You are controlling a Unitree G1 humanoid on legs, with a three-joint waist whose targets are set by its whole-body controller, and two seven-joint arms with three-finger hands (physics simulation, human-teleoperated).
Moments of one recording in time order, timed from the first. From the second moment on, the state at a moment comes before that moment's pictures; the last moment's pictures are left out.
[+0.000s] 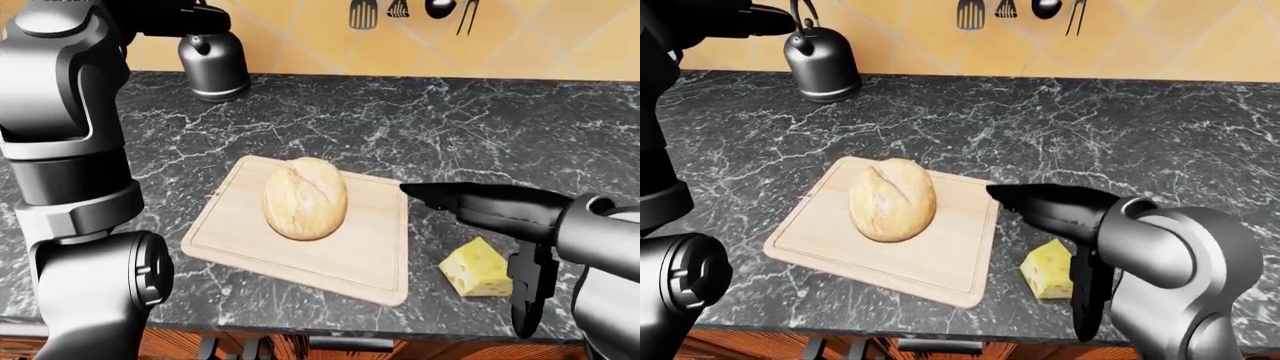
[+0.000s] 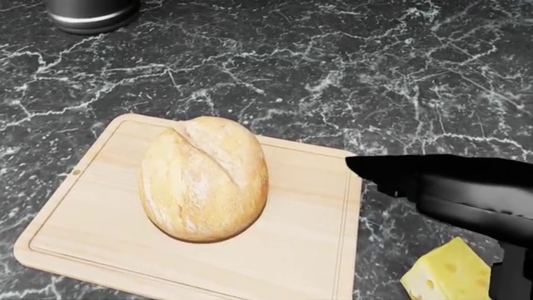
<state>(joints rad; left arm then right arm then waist) -1.26 0.50 0.19 0.22 -0.06 0.89 0.02 -0.46 -0.70 0.00 -0.82 -0.79 0.67 1.61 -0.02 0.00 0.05</state>
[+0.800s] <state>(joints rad) -1.26 0.50 0.19 0.24 -0.06 0.87 0.03 -0.37 -0.61 -0.01 -0.79 -0.86 0.57 1.61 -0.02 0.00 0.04</state>
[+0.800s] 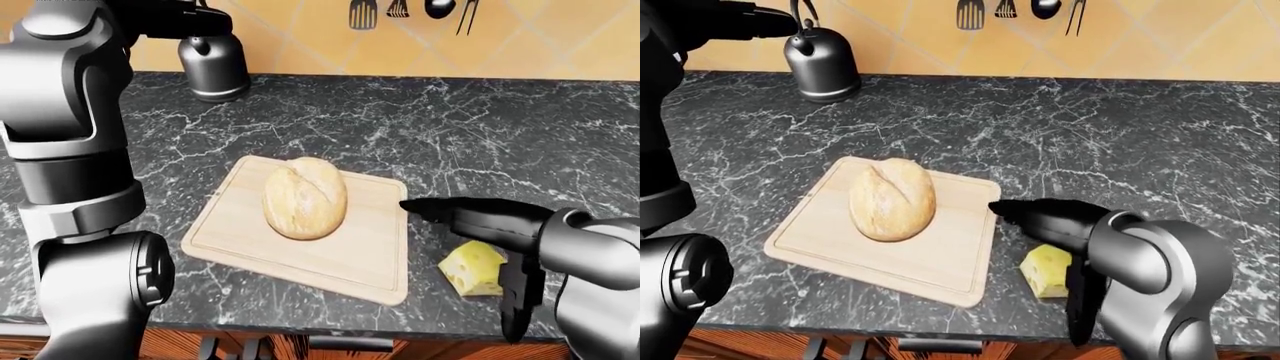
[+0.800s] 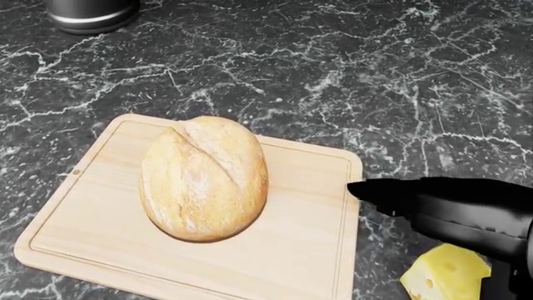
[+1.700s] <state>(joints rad) -1.28 0.51 0.19 0.22 -0.06 0.89 0.02 -0.62 -0.80 0.06 -0.77 -0.74 0.74 1.61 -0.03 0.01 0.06</state>
